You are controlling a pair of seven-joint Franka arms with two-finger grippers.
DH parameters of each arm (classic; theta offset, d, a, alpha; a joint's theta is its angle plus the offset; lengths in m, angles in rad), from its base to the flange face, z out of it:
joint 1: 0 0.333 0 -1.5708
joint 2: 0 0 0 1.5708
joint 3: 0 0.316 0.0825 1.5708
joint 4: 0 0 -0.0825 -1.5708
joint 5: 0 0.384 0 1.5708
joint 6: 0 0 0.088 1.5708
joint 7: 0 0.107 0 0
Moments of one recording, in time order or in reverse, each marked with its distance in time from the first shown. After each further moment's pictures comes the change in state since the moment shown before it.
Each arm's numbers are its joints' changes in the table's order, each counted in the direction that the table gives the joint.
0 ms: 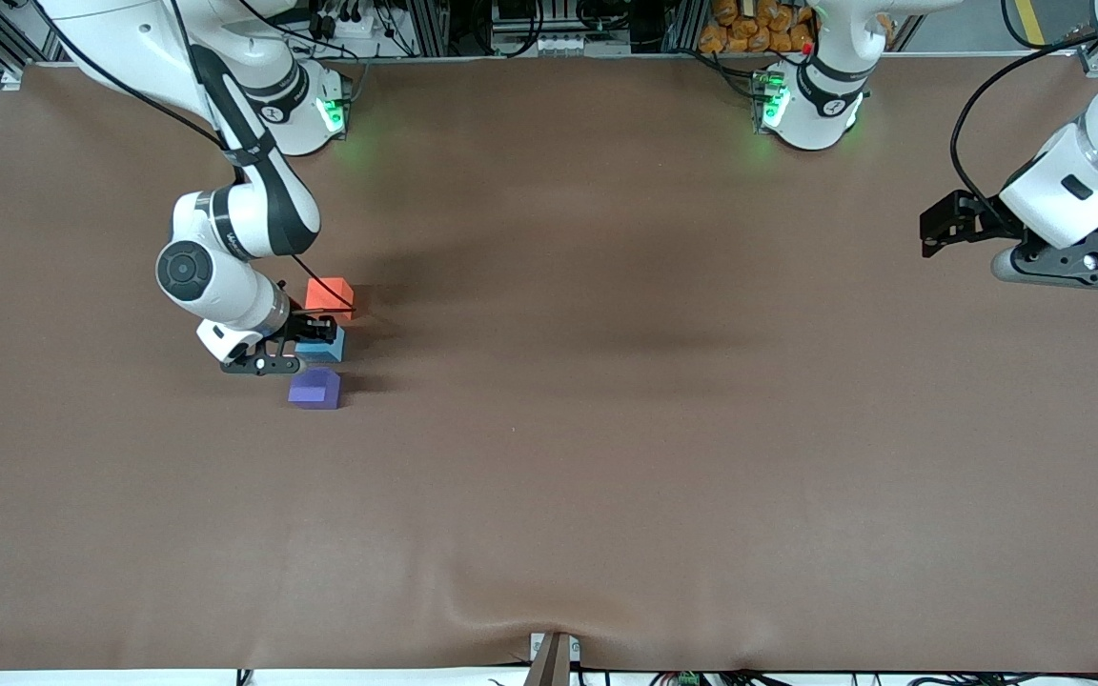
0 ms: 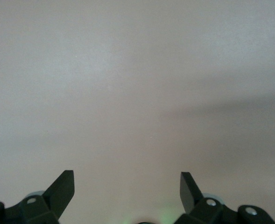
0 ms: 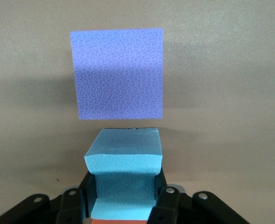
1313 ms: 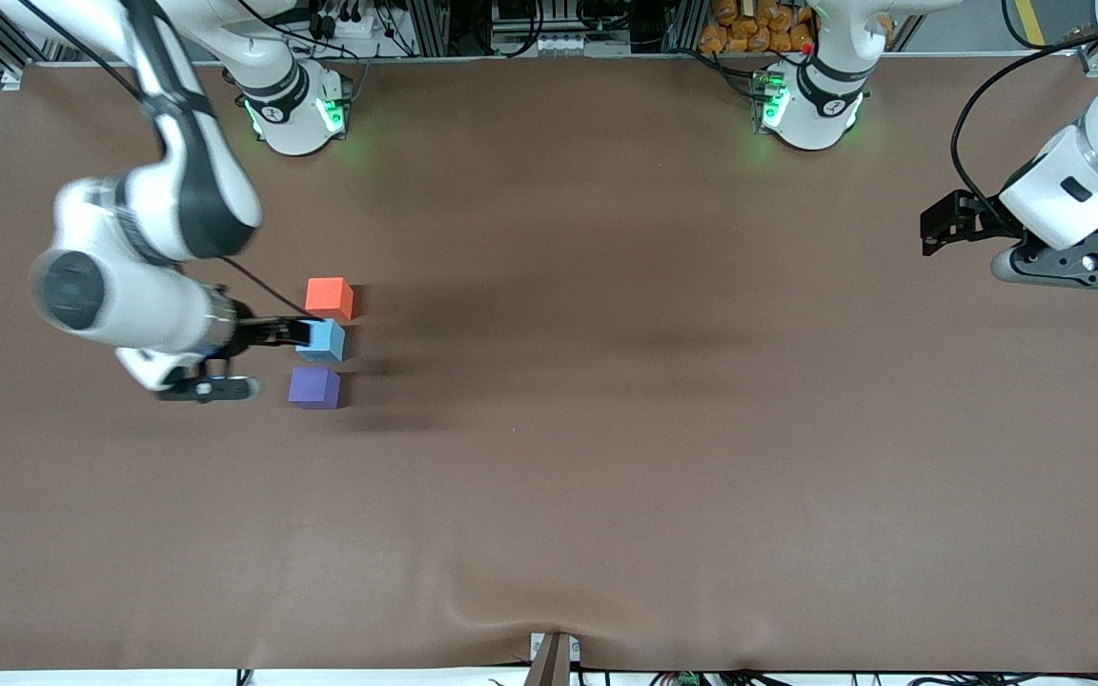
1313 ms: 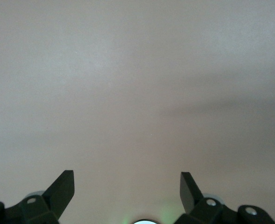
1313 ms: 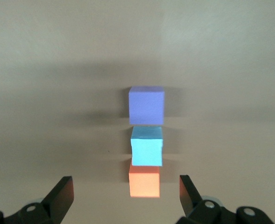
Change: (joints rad) left arm 0.002 0.000 0.001 -0.003 0.000 -0.011 0.000; right arm -0.045 -0.023 -0.002 0.595 0.009 -0.684 0.000
